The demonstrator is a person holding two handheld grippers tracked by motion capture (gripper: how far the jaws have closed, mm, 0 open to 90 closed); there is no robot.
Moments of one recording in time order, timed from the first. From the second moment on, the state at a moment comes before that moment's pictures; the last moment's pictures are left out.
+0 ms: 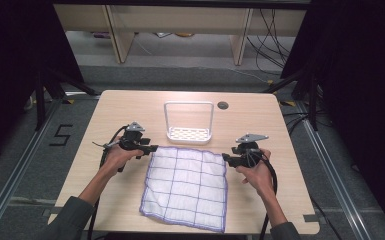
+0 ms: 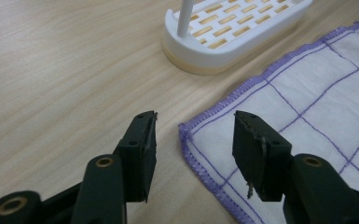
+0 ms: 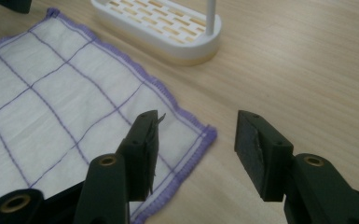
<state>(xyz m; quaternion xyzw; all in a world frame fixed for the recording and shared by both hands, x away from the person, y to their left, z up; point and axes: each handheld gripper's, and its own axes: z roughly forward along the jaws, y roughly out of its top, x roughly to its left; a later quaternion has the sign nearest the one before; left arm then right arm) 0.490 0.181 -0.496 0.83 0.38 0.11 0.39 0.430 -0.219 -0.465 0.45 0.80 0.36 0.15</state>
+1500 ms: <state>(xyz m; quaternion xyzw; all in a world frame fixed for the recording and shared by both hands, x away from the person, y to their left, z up) 0.499 0.162 -0.511 0.85 0.36 0.11 0.36 0.468 -0.199 -0.499 0.45 0.83 0.31 0.10</state>
